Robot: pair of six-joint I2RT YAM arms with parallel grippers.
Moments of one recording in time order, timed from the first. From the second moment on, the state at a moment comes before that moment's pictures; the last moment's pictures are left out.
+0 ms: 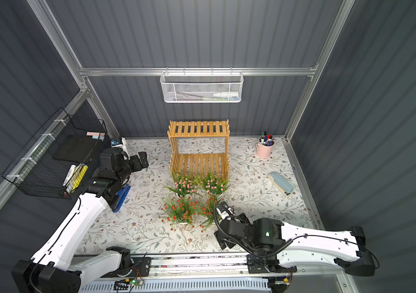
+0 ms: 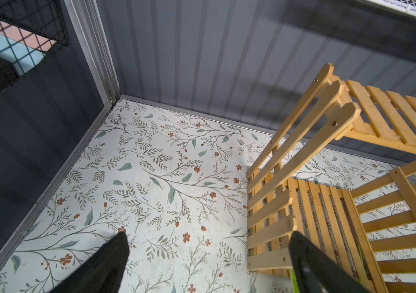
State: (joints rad) left arm -0.17 1.12 1.06 -0.39 -0.20 -0.30; right arm 1.39 0.86 0.74 -0.96 0.41 0.70
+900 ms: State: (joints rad) left arm -0.17 1.08 1.05 -0.39 -0.17 -0.31; right arm 1.32 1.18 0.30 -0.02 0.63 0.50
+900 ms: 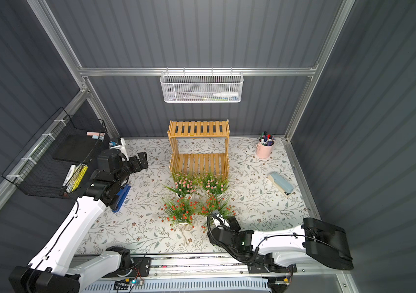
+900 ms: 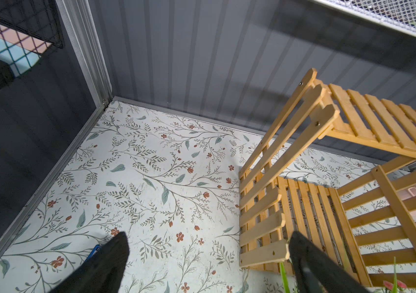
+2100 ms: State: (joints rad) left arm -0.17 1.10 1.09 -0.51 -0.20 -0.26; right arm 1.06 1.42 0.31 0.48 0.43 0.21
